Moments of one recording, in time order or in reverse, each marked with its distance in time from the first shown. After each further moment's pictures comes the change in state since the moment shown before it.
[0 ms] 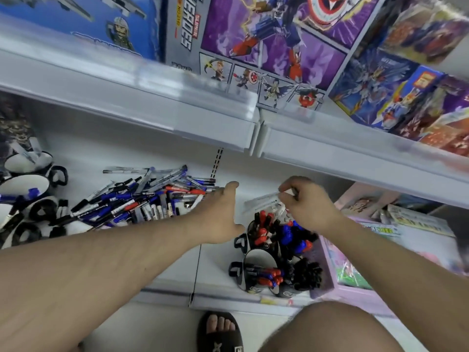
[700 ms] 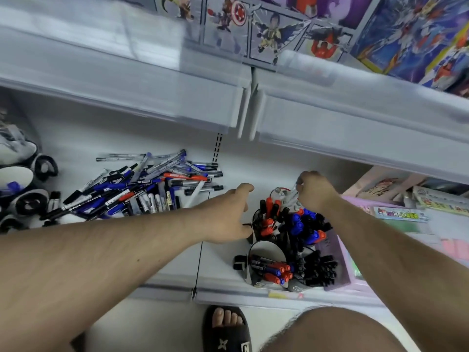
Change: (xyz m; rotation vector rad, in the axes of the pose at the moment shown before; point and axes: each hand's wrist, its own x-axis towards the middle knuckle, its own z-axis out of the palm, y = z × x) left_hand 0.031 -0.001 0.020 -0.002 -0.249 -0.029; right_hand 0.076 0.112 0.069 -0.329 -0.163 0.177
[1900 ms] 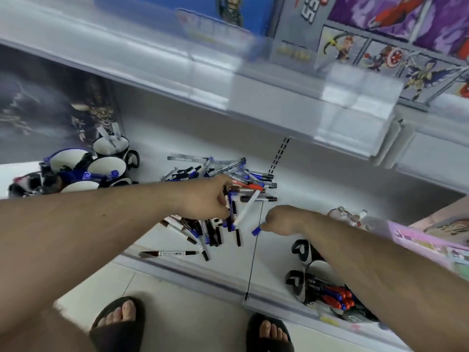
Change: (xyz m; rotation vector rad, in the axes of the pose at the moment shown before) left_hand -0.088 -0.111 -0.089 0.012 0.049 -0.245; right_hand -0.011 -0.193 0.046 -0.181 -0.642 -0.328
